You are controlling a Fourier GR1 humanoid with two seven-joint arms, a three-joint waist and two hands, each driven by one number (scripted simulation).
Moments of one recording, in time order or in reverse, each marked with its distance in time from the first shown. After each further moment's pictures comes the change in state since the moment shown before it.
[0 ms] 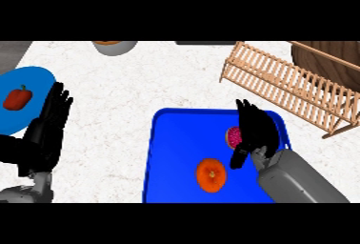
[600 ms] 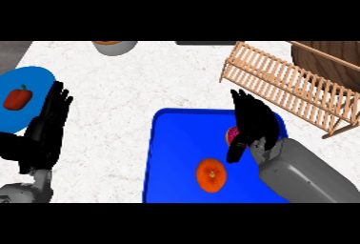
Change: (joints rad) left arm -0.019 0.039 -0.027 0.044 0.050 0.026 -0.042; right arm -0.135 -0.070 0.074 -0.040 -0.140 -0.019 0.066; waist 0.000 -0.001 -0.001
